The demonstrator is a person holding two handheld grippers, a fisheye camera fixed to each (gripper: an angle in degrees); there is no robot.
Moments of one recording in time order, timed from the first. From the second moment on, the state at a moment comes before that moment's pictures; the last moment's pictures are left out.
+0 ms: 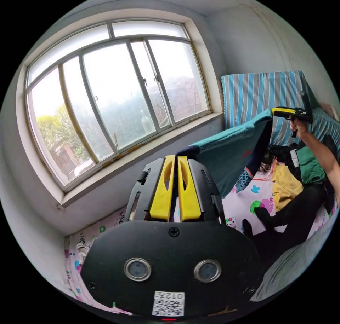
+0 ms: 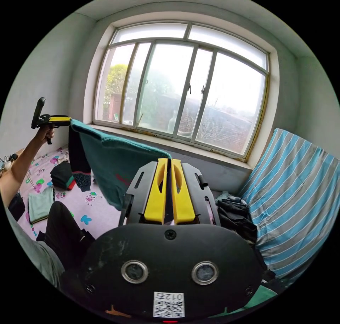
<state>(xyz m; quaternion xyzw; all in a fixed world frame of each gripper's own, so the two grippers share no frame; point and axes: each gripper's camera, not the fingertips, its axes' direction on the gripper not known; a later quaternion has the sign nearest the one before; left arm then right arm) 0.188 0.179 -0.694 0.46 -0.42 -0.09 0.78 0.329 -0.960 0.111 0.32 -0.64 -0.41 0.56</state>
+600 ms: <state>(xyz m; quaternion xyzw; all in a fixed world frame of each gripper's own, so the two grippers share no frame) -0.018 -0.078 -0.632 0.28 -0.32 -0.11 0.90 0.095 -0.945 0.183 0.20 -0.59 -0.46 0.64</state>
